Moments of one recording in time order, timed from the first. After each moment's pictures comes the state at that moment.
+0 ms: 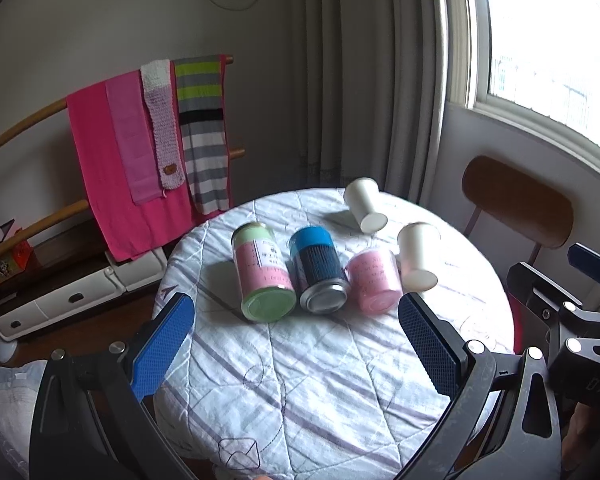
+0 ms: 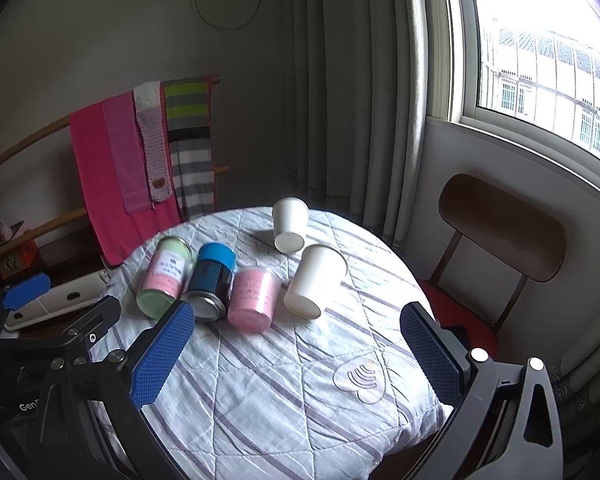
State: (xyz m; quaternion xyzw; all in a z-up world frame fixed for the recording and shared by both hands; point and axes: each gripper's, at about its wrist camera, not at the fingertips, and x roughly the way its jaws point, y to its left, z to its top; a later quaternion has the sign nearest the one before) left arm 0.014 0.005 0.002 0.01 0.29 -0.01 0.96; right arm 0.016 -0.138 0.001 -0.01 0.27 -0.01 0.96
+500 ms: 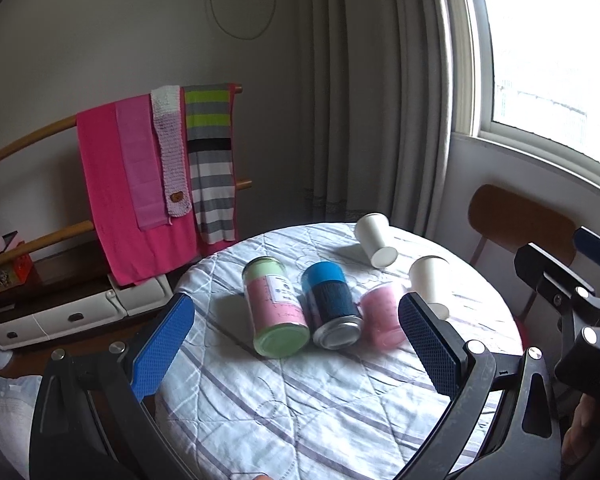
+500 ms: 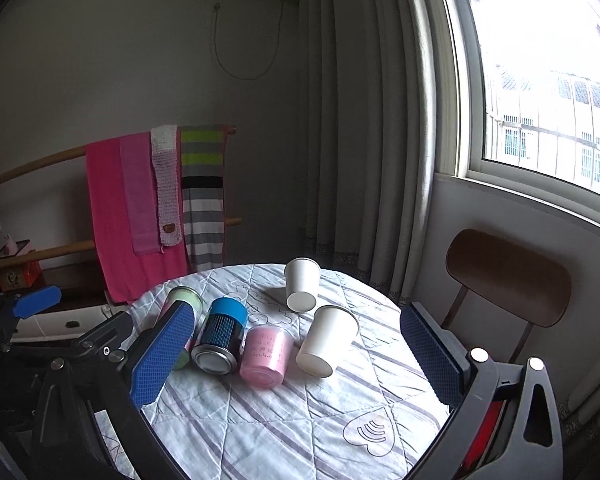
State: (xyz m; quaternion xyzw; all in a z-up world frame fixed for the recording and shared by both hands) left arm 0.026 0.021 0.002 0.01 0.24 0.00 0.97; right arm 0.024 -0.120 0.011 -0.03 0.18 0.01 0.98
